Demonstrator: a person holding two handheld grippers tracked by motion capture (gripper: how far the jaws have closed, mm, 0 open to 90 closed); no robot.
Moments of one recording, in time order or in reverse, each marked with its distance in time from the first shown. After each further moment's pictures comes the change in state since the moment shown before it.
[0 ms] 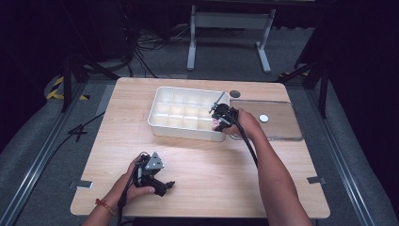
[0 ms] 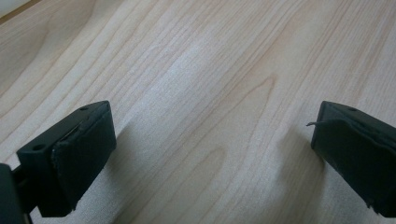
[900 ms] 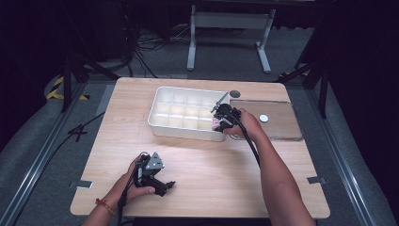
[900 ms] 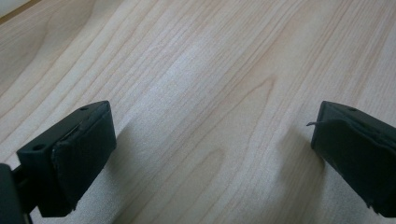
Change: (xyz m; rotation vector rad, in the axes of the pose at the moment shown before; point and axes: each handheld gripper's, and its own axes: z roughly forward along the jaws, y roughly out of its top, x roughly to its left) left arm 0.001 0.000 0.000 -0.001 -0.003 0.008; right arm 0.003 -0.007 -0.006 -0.067 -0.013 -0.004
